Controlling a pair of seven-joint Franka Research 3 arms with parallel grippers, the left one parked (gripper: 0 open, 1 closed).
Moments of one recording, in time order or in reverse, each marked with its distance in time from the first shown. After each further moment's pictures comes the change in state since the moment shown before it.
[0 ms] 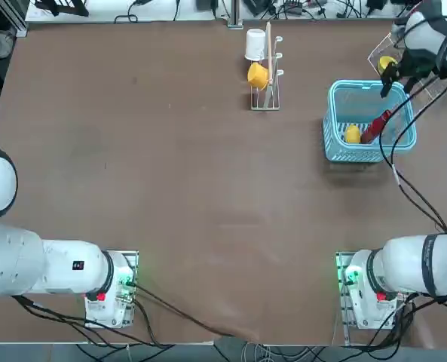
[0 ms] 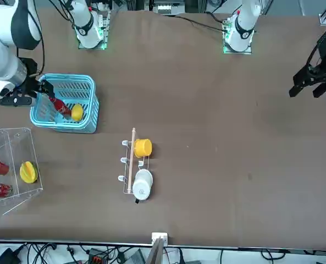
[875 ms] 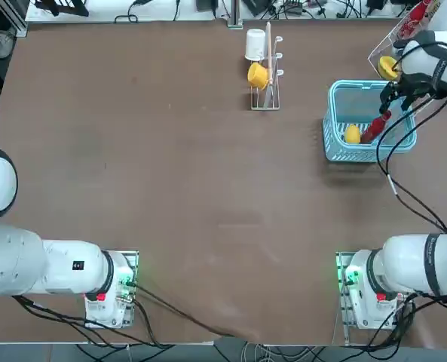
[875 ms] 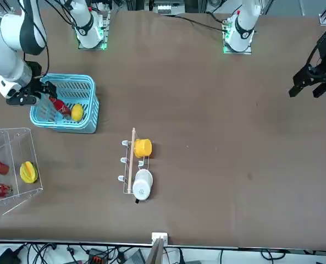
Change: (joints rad) arm -0.027 0.020 0.001 -0.107 0.000 0.133 -0.008
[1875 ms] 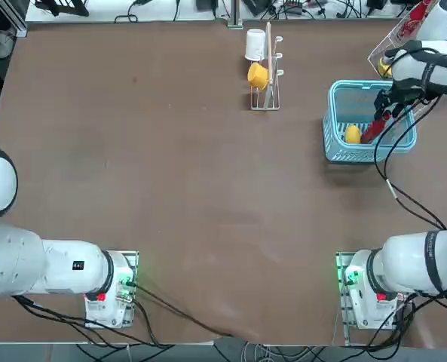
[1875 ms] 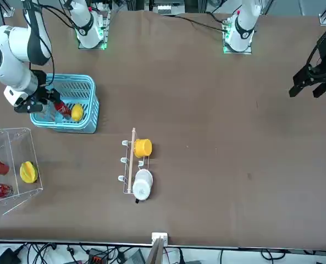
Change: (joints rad) arm 0.001 0.072 0.003 -0.001 0.001 0.034 0.000
